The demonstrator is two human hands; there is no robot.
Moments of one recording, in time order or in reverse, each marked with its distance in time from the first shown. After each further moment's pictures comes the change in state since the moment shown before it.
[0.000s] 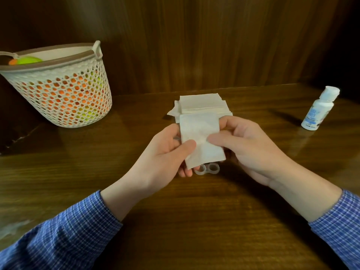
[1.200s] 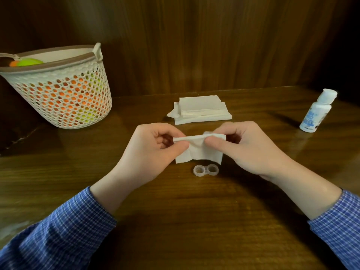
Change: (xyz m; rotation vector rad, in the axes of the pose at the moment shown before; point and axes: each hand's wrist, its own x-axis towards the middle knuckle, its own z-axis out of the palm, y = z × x) left_hand 0.002 0.004 -0.017 0.271 0.224 0.154; right_hand 0.008 0.003 -0.011 -0.542 0.015 -0.160
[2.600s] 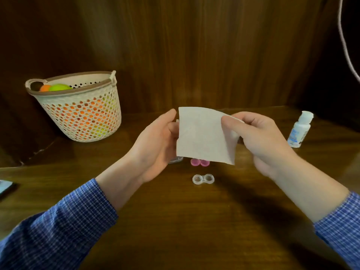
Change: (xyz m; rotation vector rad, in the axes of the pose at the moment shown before) left_hand 0.013 0.043 -0.011 -0.755 -0.301 -0.246; right_hand -0.005 -0.048 -0.028 0.445 0.339 0.146
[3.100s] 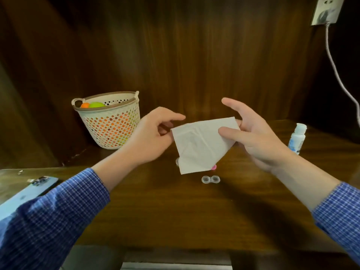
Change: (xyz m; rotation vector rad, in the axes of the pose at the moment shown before) left_hand -0.044 0.049 -0.028 1.120 0.327 0.572; right_hand -0.028 -0.039 -0.004 0.016 -0.355 -0.261
